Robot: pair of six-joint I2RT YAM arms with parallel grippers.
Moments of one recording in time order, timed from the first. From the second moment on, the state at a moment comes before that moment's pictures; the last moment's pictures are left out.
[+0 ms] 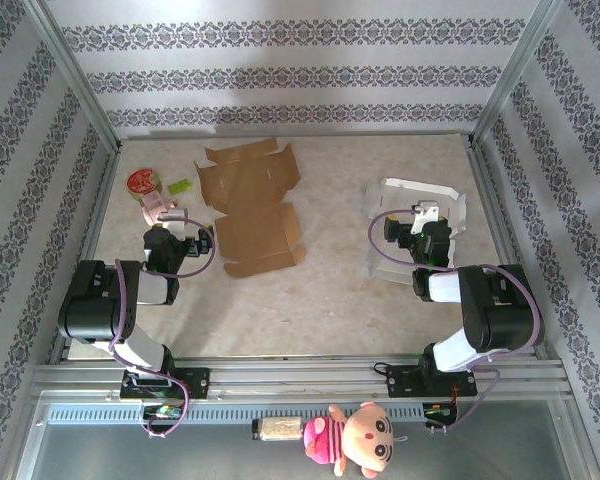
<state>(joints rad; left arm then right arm) 0.05 1.59 0.35 0.90 0.09 -0.01 0.02 1.53 0.36 0.84 0.03 0.03</state>
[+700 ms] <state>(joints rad) -0.11 1.07 0.78 -0.03 0.10 -0.61 0.14 1.49 1.17 -0.20 -0.27 0.37</state>
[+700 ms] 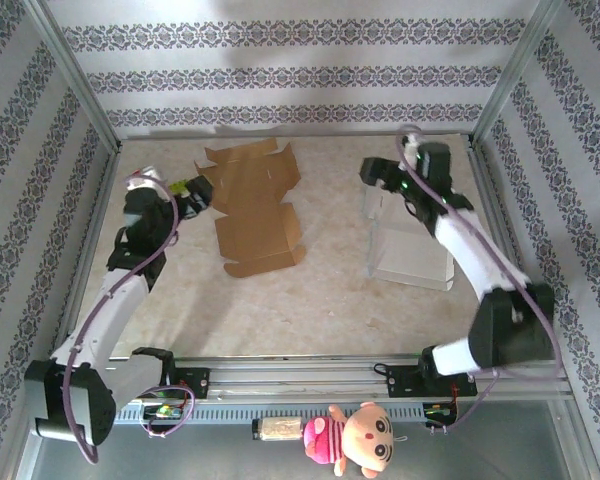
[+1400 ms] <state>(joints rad) -0.64 0.99 0.70 -0.33 -0.01 -0.86 0.37 2.60 2.36 -0.59 -0.36 0.53</state>
